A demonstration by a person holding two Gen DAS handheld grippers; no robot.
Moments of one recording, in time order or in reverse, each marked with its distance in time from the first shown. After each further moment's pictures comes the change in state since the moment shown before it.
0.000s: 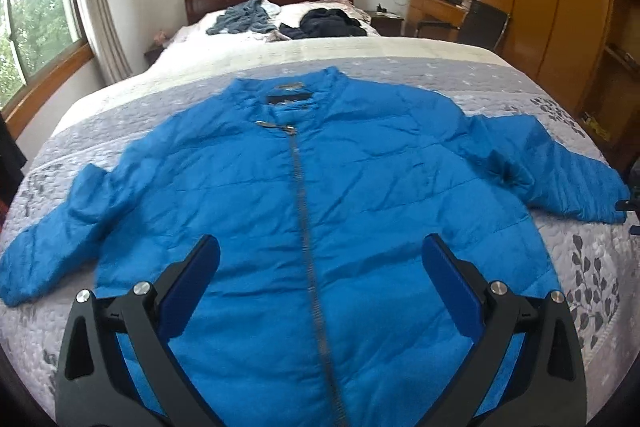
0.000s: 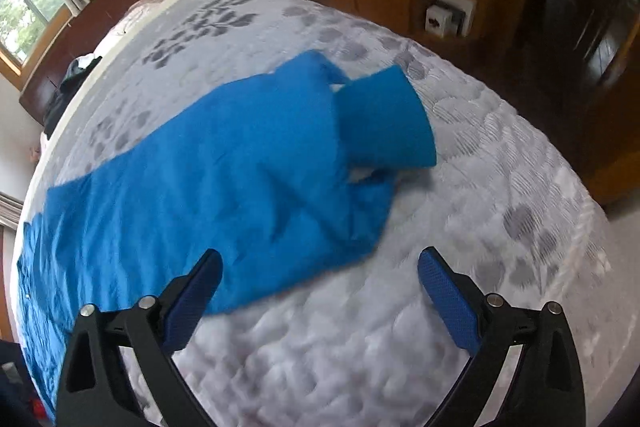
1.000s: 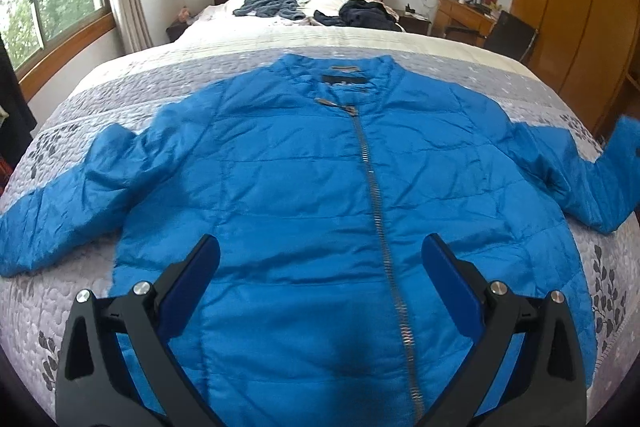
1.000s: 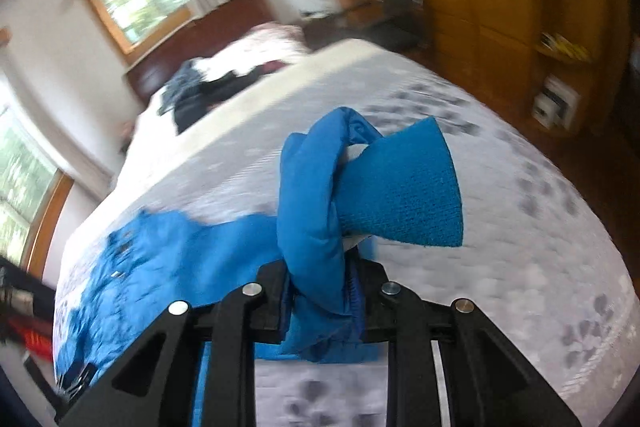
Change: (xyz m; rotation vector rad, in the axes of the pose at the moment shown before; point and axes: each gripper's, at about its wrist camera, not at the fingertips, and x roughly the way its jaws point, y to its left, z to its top) left arm 0.000 0.077 -0.015 -0.115 0.012 0.051; right arm -0.098 0.186 -0.010 -0.300 -0.197 0.314
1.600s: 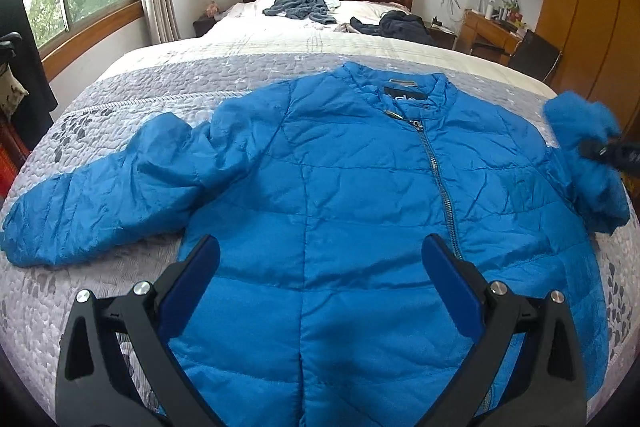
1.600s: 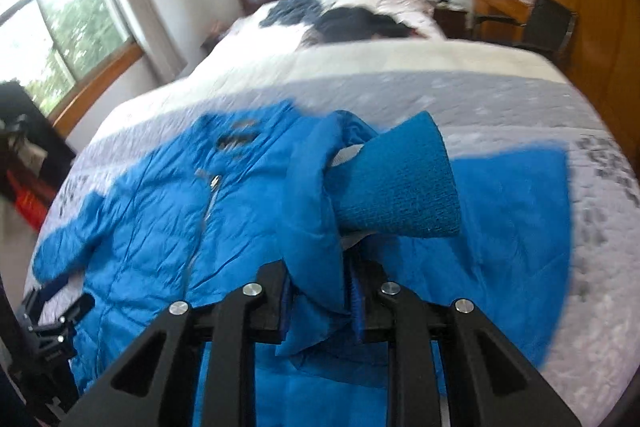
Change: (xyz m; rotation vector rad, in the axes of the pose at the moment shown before) left arm -0.001 0.056 0.005 -0.066 -0.006 0.041; right arm 0.095 0.237 -0.092 -0.426 0.157 0.140
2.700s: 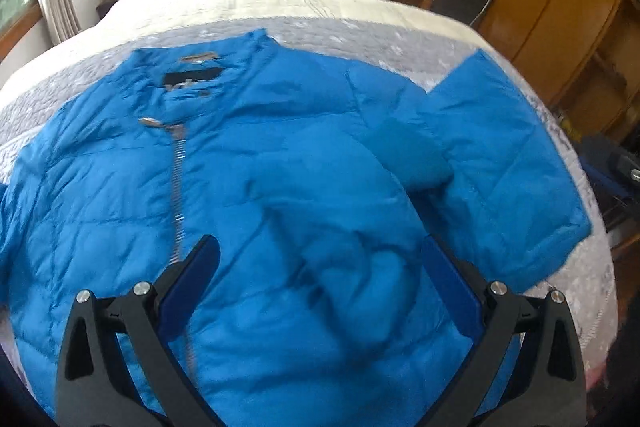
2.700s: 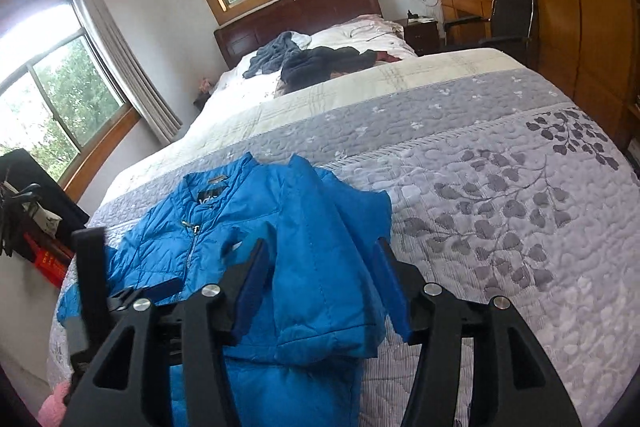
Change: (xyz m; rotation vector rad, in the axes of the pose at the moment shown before) left arm 0.099 -0.203 0.045 0.148 0.203 -0.237; right arm -0.061 -0.097 -0.016 0.185 -0.169 0.051
